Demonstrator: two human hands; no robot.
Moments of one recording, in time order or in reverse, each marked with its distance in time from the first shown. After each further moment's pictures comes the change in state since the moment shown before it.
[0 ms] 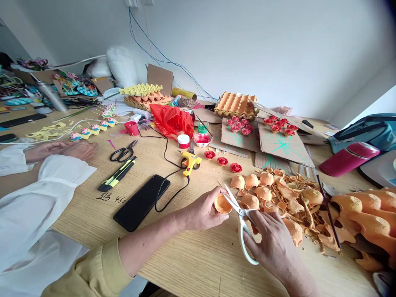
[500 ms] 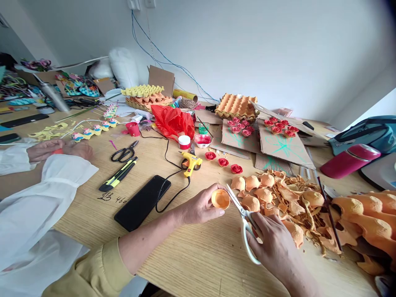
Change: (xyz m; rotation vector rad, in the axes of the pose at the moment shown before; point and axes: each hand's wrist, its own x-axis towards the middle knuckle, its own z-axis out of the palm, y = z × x) left_hand 0.001 0.006 -0.011 -0.382 -0.018 -0.227; right_hand -0.003 0.005 0.002 -0.011 0.004 0.000
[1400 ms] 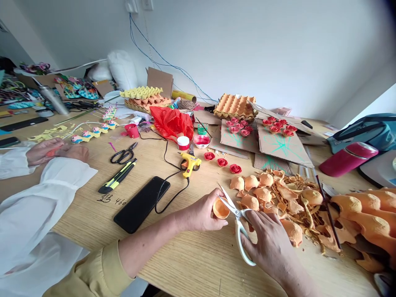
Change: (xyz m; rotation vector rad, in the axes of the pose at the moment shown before) left_hand 0.000 -0.014 0.008 0.338 0.009 0.035; right_hand 0.002 -0.006 0.002 -0.017 -0.074 0.037
